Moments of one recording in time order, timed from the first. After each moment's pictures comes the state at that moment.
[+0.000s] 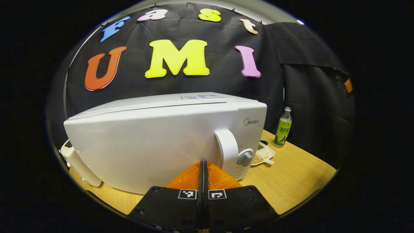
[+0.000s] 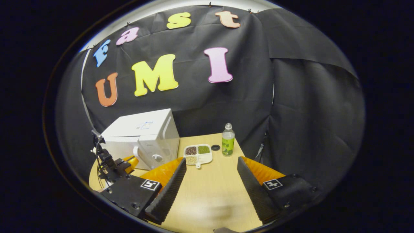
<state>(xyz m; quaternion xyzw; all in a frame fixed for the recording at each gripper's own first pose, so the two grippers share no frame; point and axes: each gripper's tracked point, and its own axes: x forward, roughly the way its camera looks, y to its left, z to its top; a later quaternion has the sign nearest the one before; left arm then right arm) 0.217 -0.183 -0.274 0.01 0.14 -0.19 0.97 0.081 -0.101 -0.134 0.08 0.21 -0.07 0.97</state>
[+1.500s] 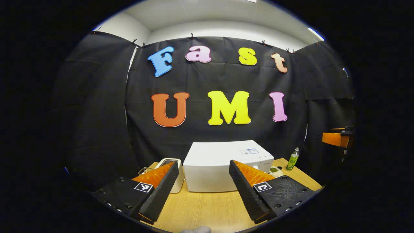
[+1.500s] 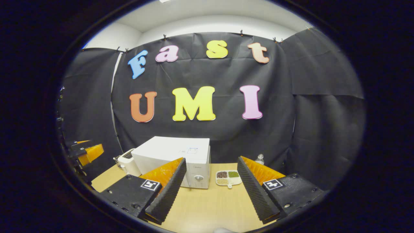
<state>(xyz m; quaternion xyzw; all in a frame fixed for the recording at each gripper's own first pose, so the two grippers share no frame) 0.020 0.024 -0.035 -0.03 0.04 -0.02 1.00 0.027 0.041 -0.028 0.02 0.04 0.01 1.00</state>
